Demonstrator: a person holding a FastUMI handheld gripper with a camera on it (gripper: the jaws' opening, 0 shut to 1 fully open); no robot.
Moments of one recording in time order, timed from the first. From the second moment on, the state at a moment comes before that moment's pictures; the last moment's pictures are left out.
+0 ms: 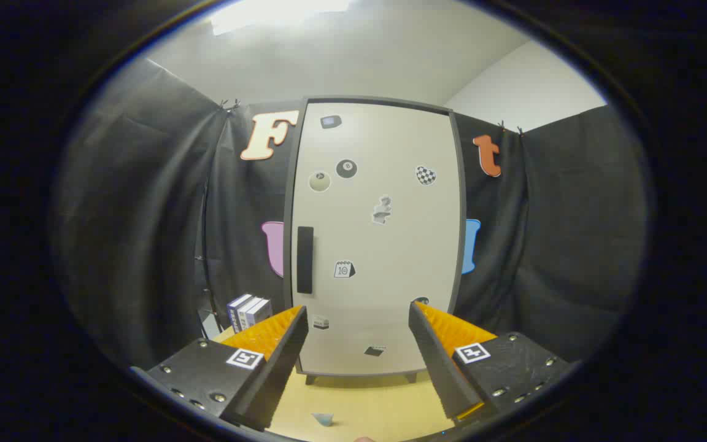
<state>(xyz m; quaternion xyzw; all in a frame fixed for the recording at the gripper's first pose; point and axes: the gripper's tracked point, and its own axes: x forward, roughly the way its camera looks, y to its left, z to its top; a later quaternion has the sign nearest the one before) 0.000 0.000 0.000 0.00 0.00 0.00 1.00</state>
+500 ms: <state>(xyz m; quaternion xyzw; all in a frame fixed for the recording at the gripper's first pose) 0.006 -0.008 -0.002 0.00 0.00 0.00 1.00</state>
